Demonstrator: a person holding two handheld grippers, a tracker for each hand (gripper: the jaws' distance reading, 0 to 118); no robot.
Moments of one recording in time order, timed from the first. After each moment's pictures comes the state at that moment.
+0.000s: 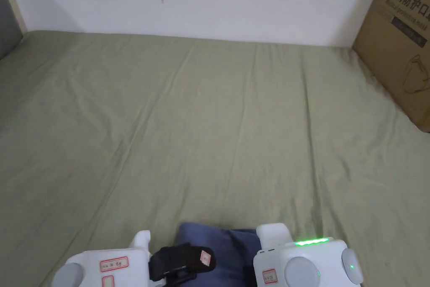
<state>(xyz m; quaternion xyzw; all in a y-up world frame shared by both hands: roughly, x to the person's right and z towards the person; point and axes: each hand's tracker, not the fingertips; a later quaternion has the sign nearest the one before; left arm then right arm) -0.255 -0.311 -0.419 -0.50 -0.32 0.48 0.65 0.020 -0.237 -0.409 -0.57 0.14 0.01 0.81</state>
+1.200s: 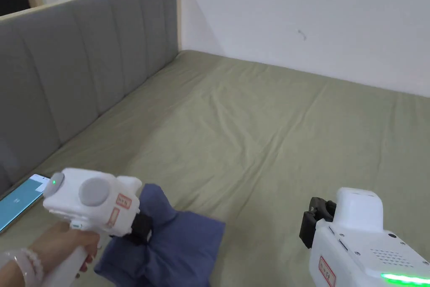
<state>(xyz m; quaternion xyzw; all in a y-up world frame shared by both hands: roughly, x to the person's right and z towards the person) -0.532 -0.211 -0.402 -0.57 0.01 0.11 0.81 -0.157 -0.136 -0.392 -0.25 0.16 0.02 0.96</state>
